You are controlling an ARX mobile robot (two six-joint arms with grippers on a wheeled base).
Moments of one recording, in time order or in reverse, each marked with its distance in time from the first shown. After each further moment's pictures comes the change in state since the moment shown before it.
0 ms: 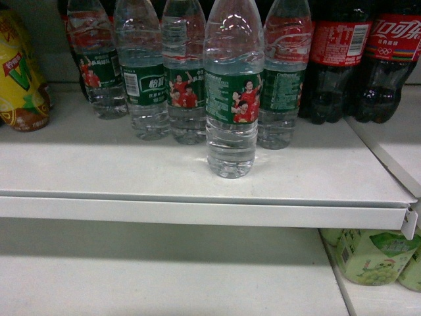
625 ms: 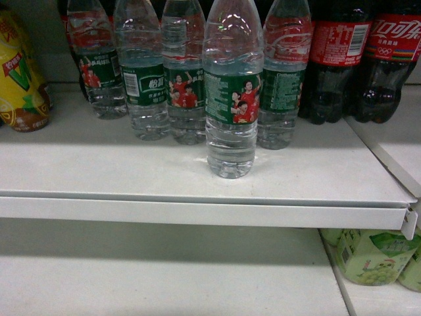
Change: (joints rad) left arm 0.000 0.000 0.000 0.000 0.000 0.000; right arm -0.061 0.148 0.153 -0.193 -0.085 0.055
